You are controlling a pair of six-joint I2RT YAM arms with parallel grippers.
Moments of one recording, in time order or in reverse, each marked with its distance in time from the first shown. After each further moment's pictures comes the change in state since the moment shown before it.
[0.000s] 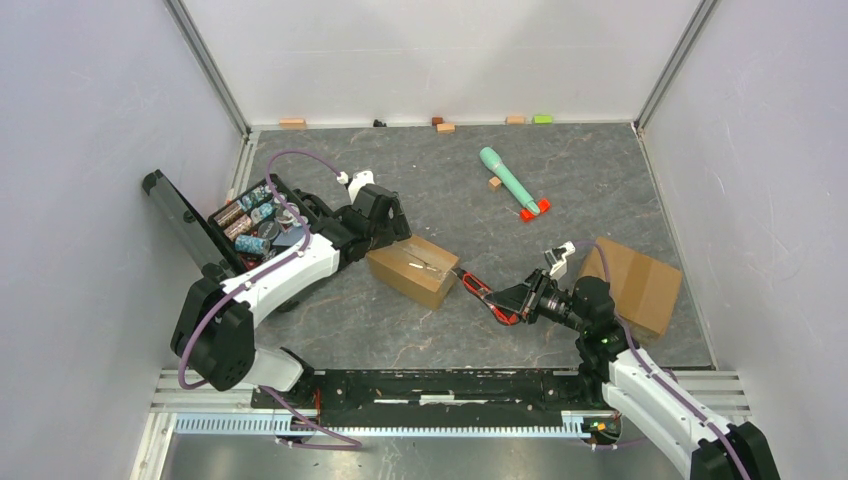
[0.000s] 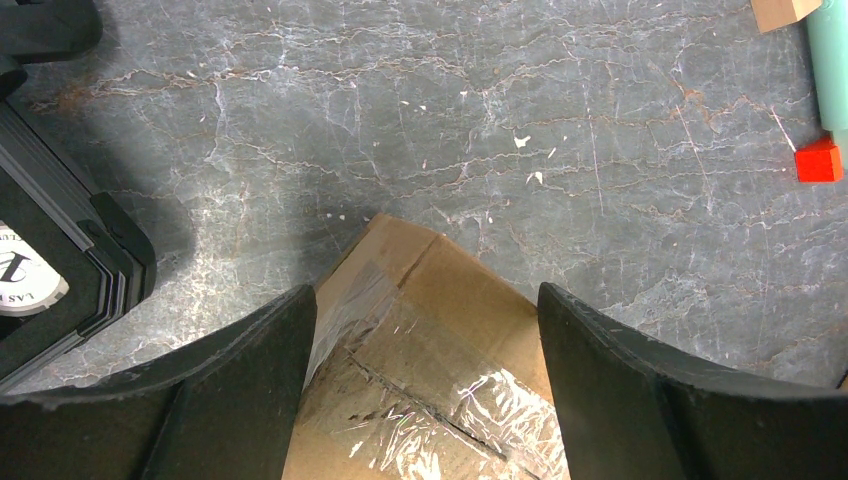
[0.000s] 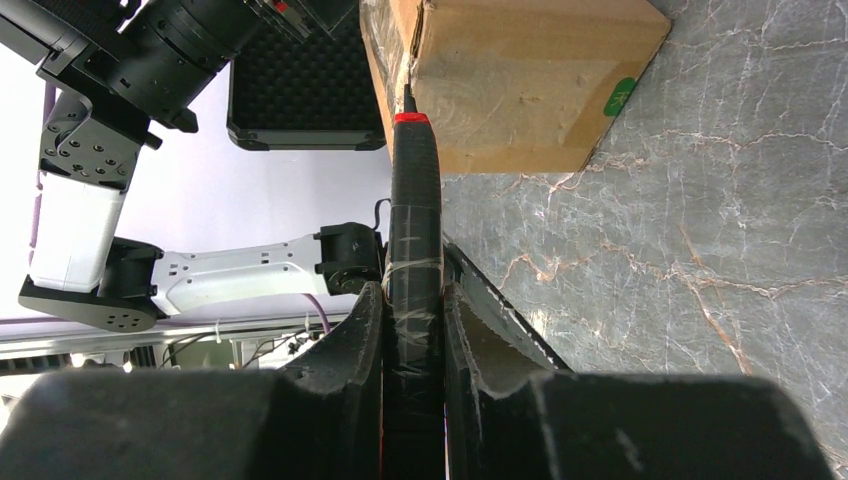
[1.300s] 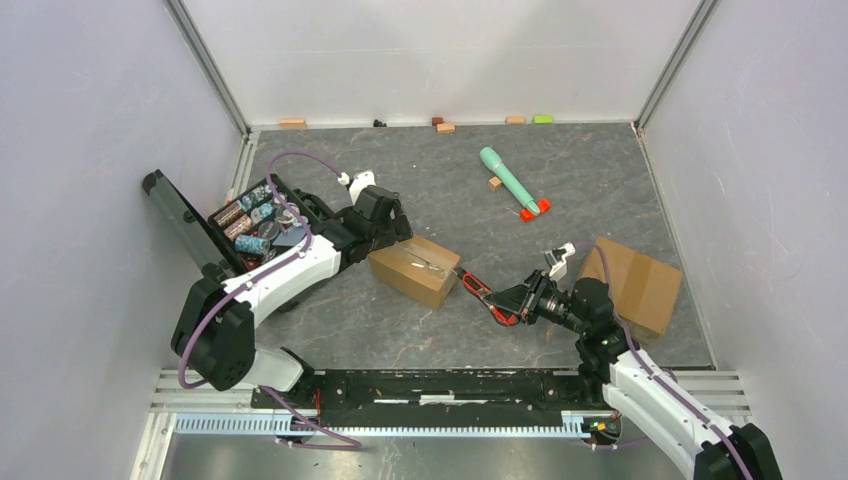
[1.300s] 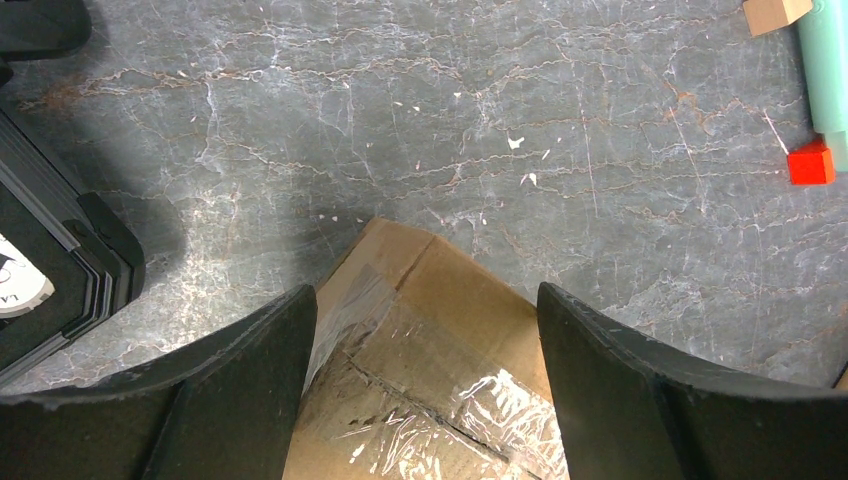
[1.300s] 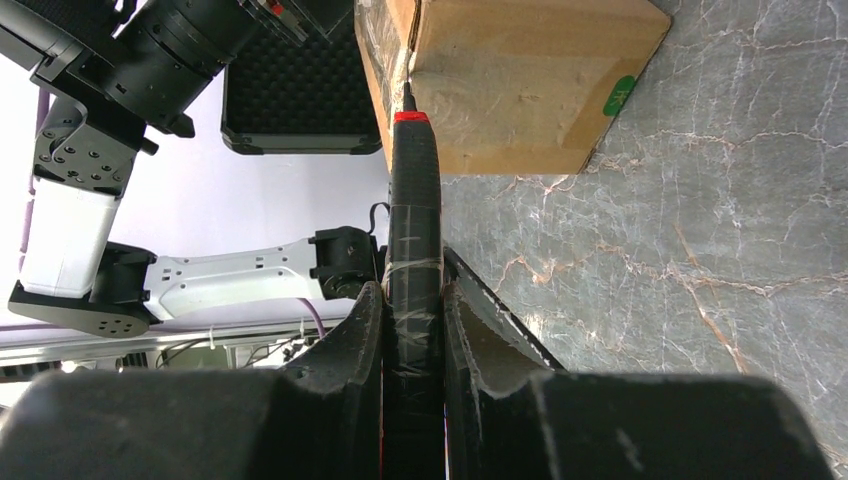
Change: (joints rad) left arm -0.011 0.002 -0.010 0.019 -0.009 -0.011; right arm 0.030 -0.023 0.000 -0.030 0.042 -0.003
